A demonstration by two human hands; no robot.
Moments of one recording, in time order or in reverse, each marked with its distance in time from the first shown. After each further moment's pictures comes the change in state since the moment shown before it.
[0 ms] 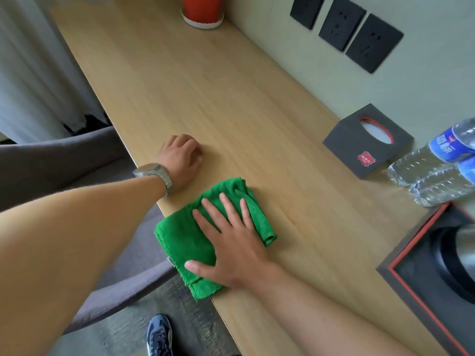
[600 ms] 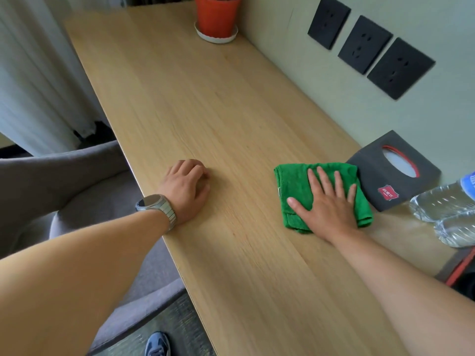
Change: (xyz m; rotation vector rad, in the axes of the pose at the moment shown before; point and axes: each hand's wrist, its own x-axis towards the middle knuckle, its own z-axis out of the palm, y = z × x) left_hand -0.003 -0.006 -0.001 0.010 0.027 0.059; right_hand 0.043 0.202 -0.024 -0.113 -0.043 0.582
